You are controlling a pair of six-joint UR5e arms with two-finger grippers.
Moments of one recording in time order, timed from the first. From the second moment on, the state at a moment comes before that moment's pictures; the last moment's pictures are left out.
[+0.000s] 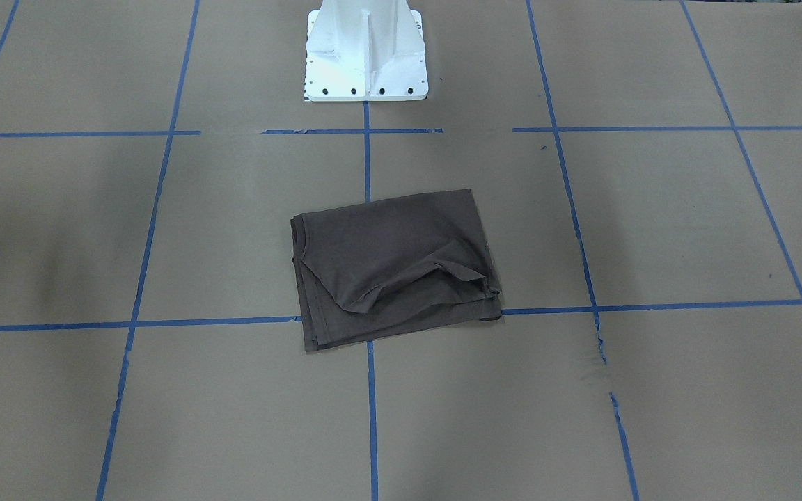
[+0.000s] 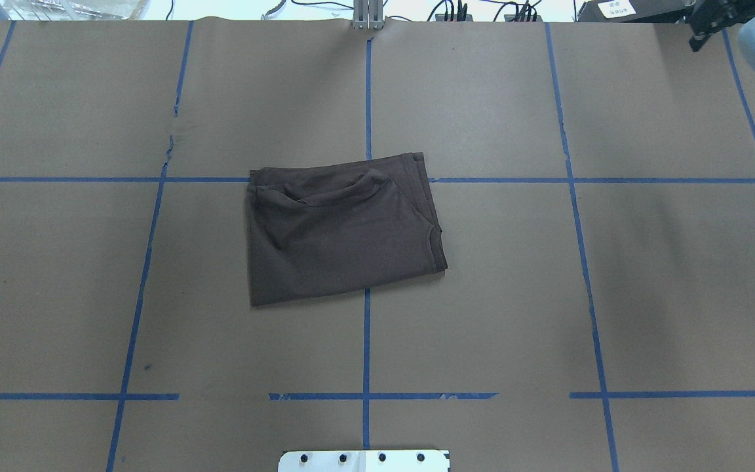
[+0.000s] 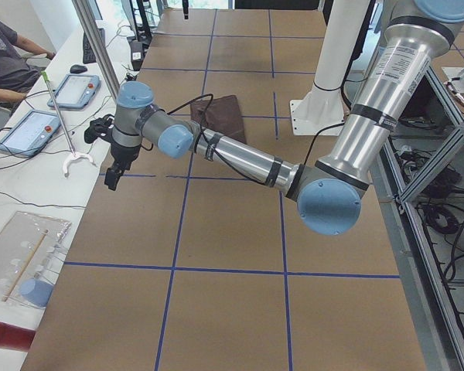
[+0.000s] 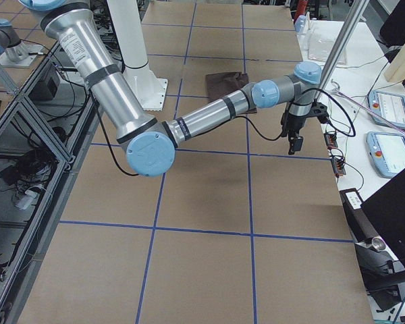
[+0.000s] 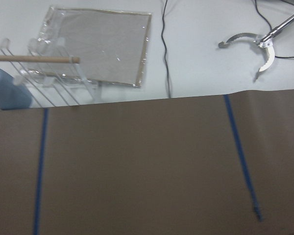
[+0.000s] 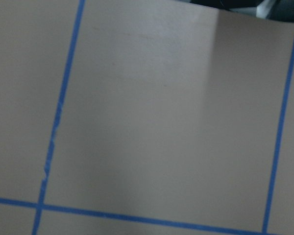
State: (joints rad) left arm -1.48 -1.97 -1.53 -1.73 -2.10 -0.13; right arm 1.37 -1.08 1.51 -1.76 2.25 0.16
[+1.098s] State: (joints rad) left arm -1.57 -1.61 -1.58 -1.66 -2.24 0.23; right arm 1.51 -1.53 1.61 -1.77 2.40 -0.13
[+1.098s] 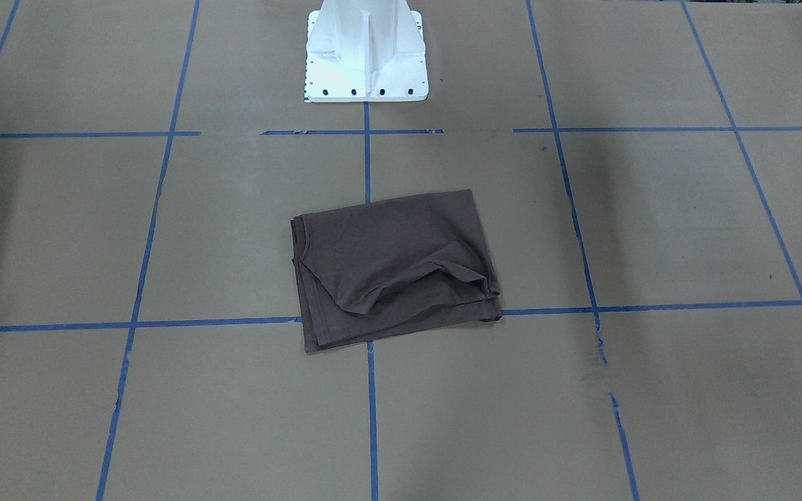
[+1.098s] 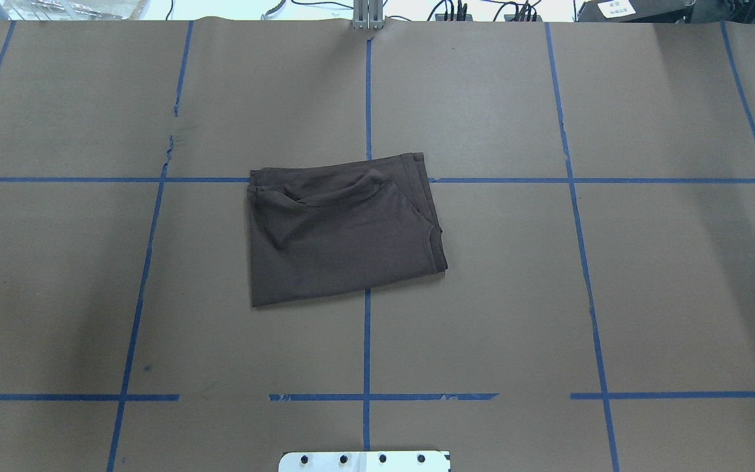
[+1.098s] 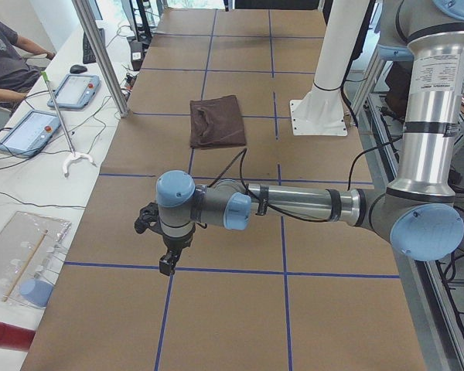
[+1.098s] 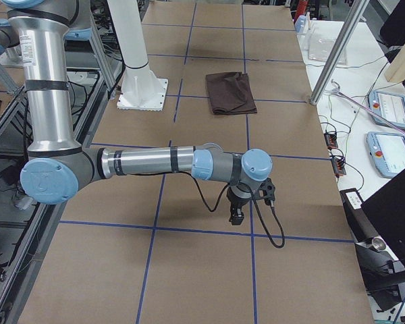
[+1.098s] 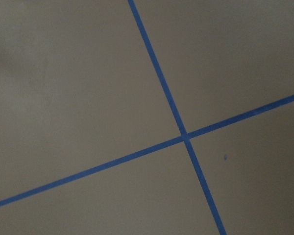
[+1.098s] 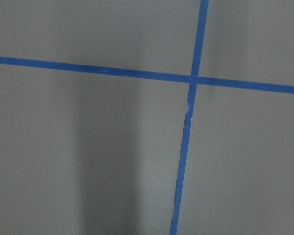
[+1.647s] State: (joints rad) left arm -1.57 -1.61 -1.57 -1.63 -2.24 0.23; right arm 1.56 -1.56 1.62 -1.71 2.42 -0.13
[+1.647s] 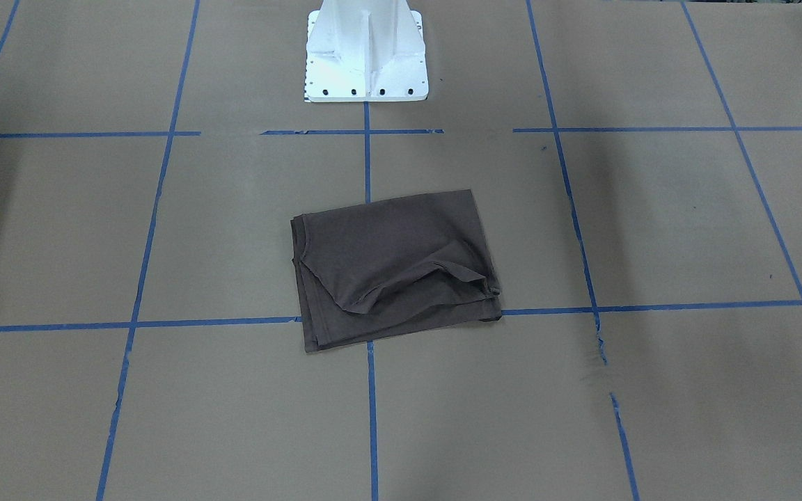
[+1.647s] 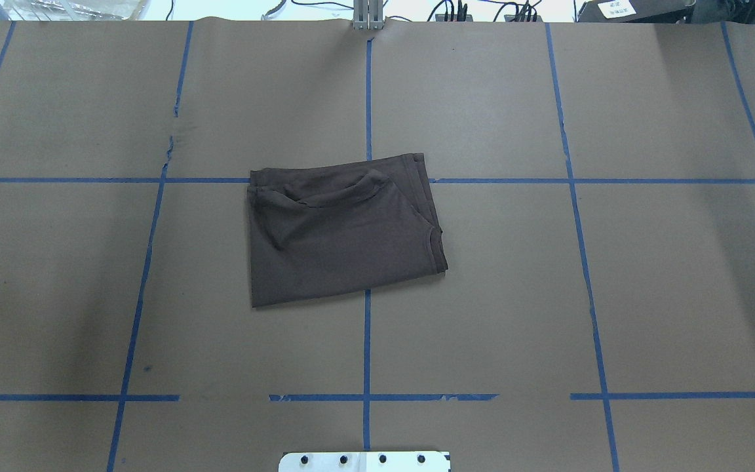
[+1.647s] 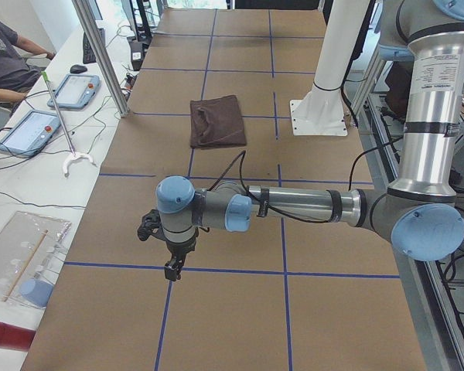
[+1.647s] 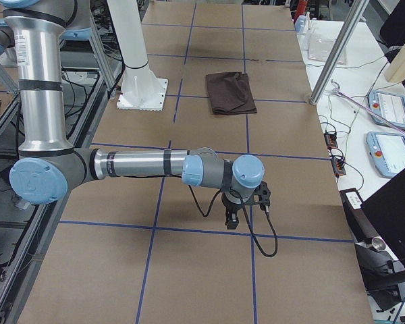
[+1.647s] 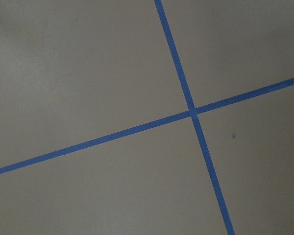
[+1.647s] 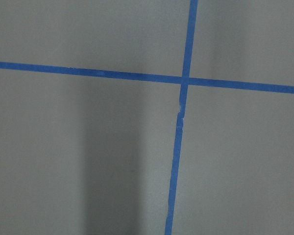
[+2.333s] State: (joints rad) left arm -1.57 -1.61 -1.55 -1.64 -2.25 0.18; right arm 1.62 -1.56 1.63 -1.70 2.42 -0.13
